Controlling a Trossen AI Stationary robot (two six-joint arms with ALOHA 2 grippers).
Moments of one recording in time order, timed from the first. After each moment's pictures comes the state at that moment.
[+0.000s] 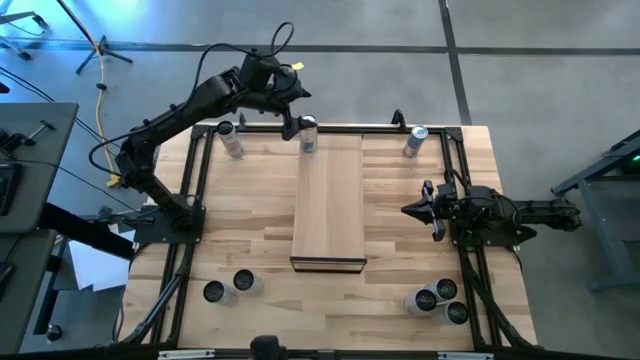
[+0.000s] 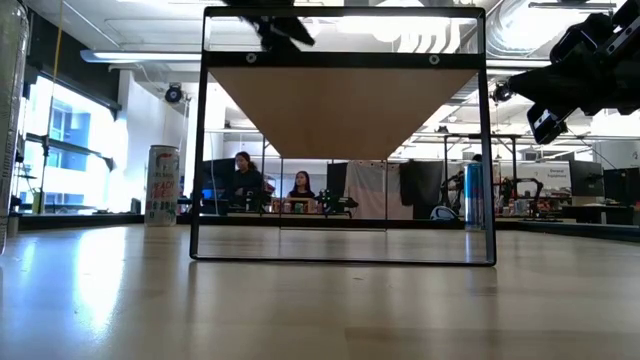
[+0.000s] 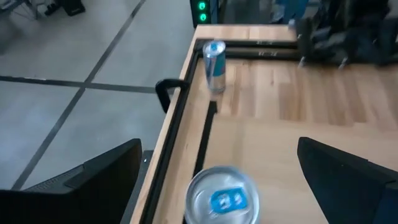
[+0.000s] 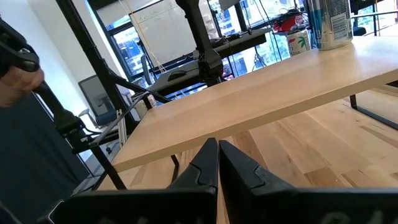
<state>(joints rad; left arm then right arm) 0.59 1.60 1.72 -0.70 0.25 0.33 0.01 0.01 0.01 0.01 -0.01 0.36</state>
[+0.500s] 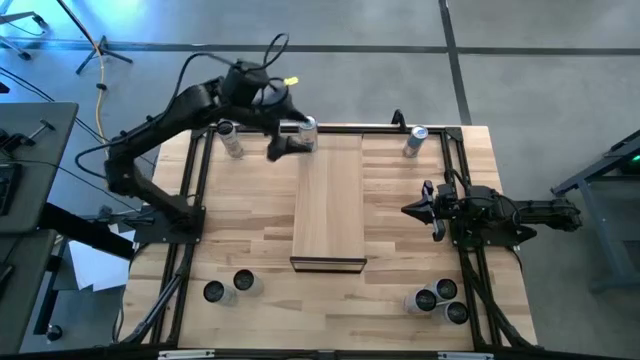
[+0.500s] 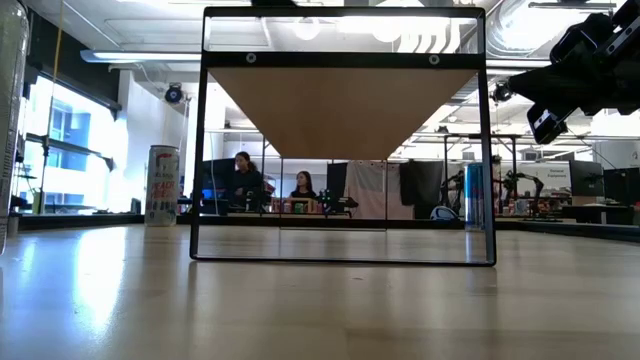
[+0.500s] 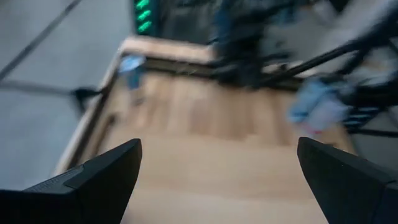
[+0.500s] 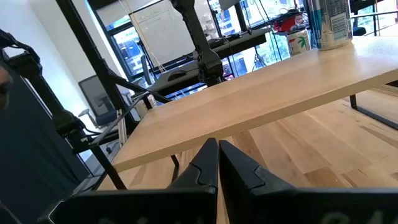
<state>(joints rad) 0.43 1.47 1.74 -0.81 0.38 0.10 0.01 0.01 0.01 0.01 -0.01 0.36</state>
